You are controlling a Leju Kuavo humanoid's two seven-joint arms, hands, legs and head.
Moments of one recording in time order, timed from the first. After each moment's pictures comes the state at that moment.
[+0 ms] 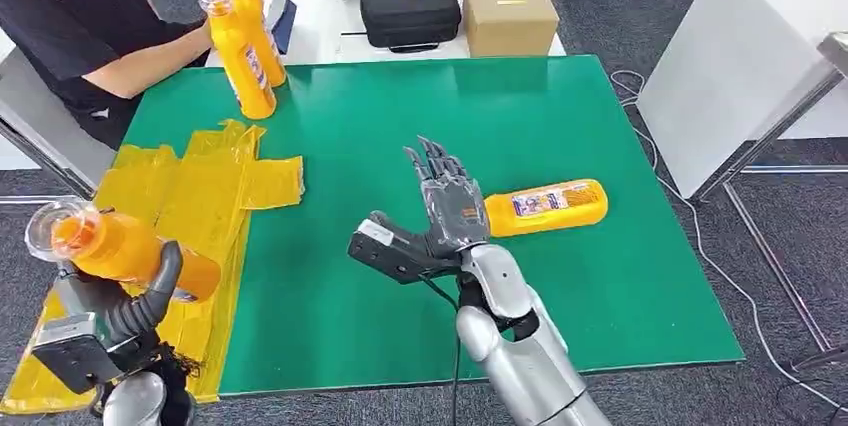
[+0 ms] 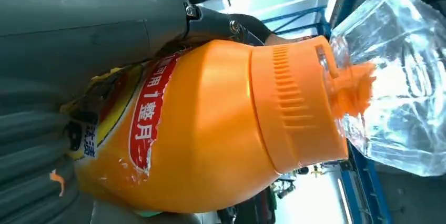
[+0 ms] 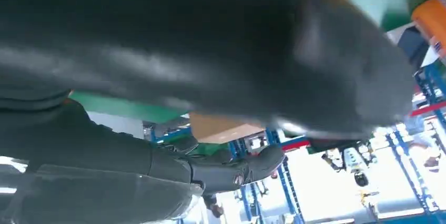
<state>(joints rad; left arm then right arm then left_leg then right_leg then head) -0.06 -0.22 0.08 -1.54 -0.18 0.45 -0.66 -0.28 0.15 0.43 -1.46 1.18 -0.11 0.16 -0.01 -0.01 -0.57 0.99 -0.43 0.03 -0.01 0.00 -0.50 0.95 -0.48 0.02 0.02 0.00</state>
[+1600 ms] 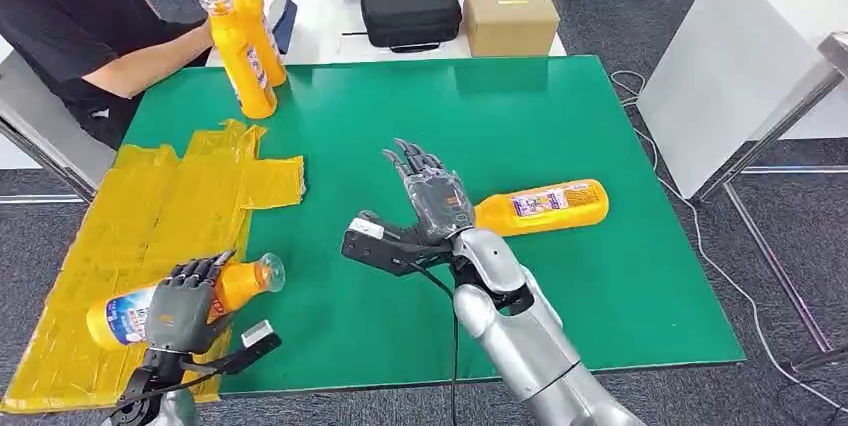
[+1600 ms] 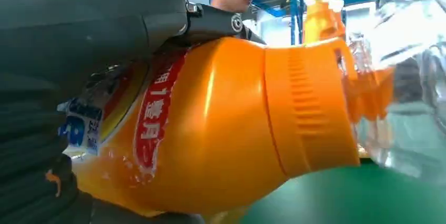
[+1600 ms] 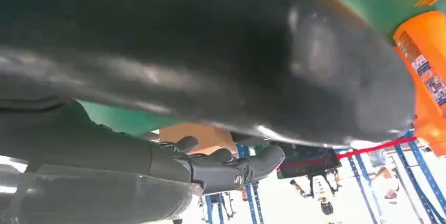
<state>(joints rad) -0.18 -0.11 0.24 -1.03 -1.51 0.70 -0.49 -0.40 0.13 0.48 -1.32 1.05 -0.05 0.08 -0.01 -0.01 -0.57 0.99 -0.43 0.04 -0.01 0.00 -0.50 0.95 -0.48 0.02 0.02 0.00</state>
